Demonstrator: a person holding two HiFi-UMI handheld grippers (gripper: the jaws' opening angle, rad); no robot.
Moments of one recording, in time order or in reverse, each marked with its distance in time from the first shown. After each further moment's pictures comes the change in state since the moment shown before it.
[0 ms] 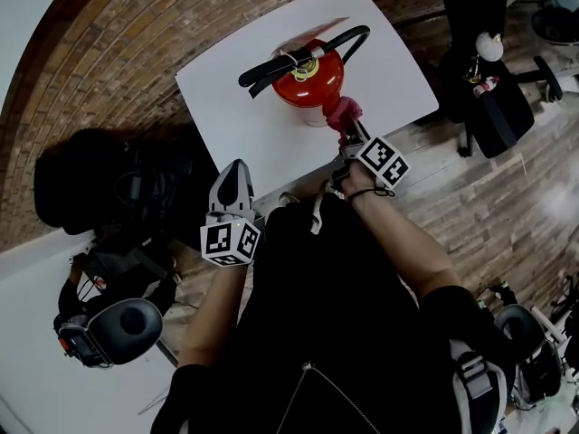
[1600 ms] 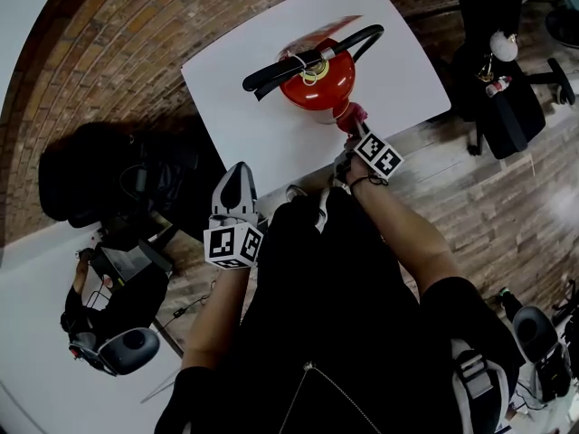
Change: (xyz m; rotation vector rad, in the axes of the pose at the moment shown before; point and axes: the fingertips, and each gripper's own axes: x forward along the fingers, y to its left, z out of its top) left arm -0.001 0.010 -0.008 0.013 0.020 0.027; right arm 0.049 -0.091 -0.035 -0.091 0.046 -0.158
